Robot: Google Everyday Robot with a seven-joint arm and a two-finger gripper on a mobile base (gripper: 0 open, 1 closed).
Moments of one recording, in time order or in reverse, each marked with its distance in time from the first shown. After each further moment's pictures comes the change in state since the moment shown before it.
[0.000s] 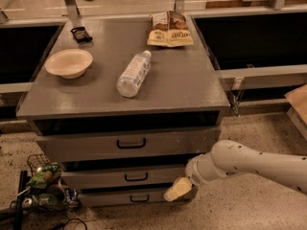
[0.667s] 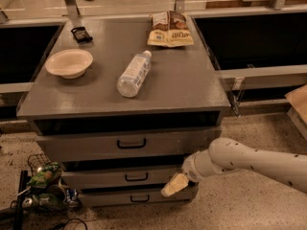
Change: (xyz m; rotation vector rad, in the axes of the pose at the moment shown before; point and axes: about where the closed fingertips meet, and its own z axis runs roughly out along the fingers) arm -0.012 -0.010 0.018 -0.027 -0.043 -0.010
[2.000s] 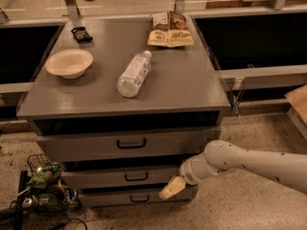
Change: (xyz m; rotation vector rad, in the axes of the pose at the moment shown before) arm 0.021 -0.006 0.033 -0.057 0.036 0.042
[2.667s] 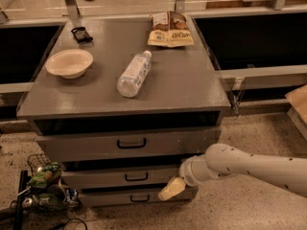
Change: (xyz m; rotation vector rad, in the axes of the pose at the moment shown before) arm -0.017 0.015 -0.016 0.061 -0.049 -0.062
